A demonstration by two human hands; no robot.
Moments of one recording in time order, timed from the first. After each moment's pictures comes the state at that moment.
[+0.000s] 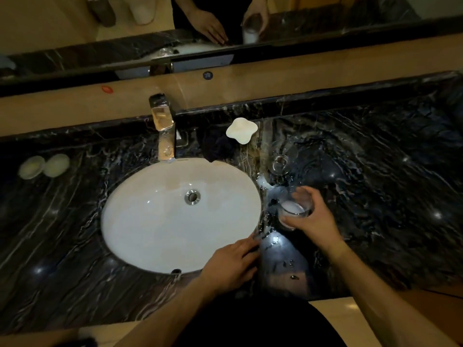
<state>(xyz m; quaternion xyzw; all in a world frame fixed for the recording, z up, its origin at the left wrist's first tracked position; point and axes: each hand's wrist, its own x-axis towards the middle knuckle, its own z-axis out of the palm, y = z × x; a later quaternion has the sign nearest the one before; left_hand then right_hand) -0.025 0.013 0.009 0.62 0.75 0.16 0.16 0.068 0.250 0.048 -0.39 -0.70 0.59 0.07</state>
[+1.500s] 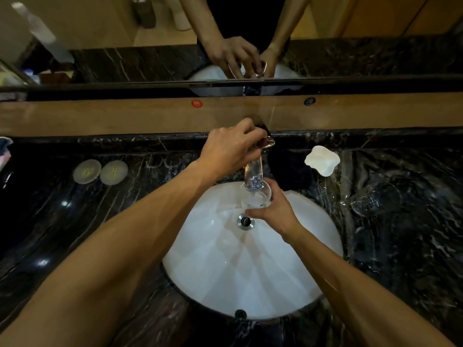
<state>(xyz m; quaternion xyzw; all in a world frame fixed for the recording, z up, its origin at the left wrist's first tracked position) -0.360 0.018 0.141 0.55 0.81 0.15 -0.12 -0.191 0.101 0.045 -0.31 -0.72 0.63 -0.01</state>
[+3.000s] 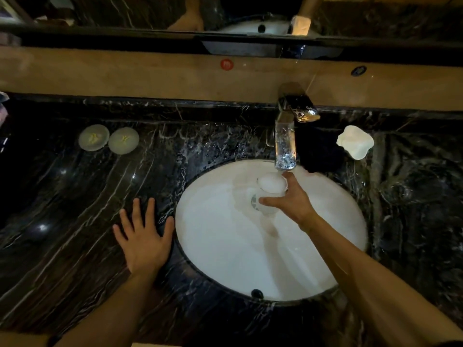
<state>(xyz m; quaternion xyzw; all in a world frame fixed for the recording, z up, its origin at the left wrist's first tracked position) -0.265 -0.258 -0.031 0.02 0.99 0.07 0.10 -0.197 0.083 0.002 -0.35 -0.74 0.57 -0.05</state>
